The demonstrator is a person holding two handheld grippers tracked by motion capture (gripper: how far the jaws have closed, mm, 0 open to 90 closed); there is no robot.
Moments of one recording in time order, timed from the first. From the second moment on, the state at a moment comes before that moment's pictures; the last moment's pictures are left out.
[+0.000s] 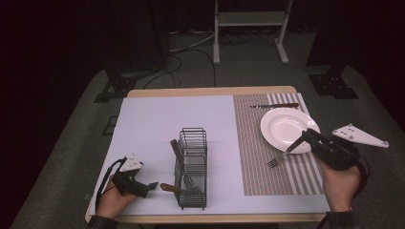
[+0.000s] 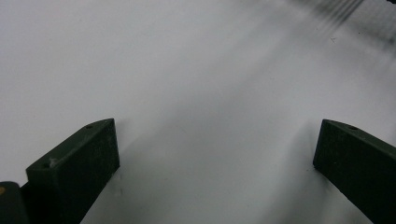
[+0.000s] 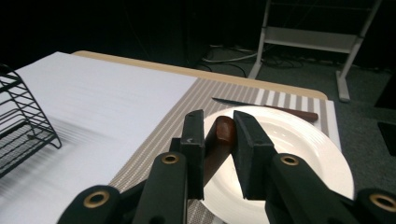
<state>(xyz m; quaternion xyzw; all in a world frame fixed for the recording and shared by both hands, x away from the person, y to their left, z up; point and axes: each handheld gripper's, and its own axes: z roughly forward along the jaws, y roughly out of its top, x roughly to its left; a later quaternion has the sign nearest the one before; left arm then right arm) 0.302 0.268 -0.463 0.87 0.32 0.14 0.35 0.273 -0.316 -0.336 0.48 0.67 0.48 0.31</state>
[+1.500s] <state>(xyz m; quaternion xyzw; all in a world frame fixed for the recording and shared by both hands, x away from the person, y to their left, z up) 0.302 0.268 -0.463 0.87 0.32 0.14 0.35 0.279 -0.369 -0.383 0.58 0.65 0.40 0.28</state>
